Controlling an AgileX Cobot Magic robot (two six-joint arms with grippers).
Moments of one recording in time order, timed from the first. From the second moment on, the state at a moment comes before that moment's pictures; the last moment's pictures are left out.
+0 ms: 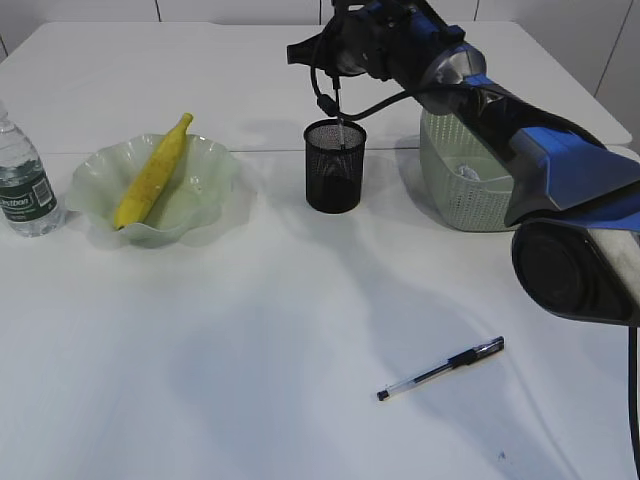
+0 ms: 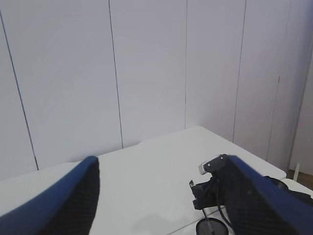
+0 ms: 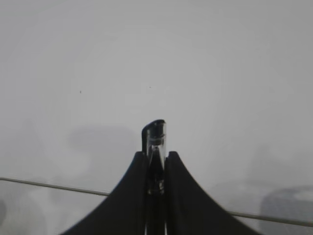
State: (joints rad) left arm 0.43 1.01 -1.42 -1.26 0.93 1.00; right arm 0.40 2.72 -2.82 -0.40 0.69 0.41
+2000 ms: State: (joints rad) left arm 0.43 1.01 -1.42 -1.26 0.93 1.00; right arm 0.40 2.72 -2.82 -0.37 0.74 0.41
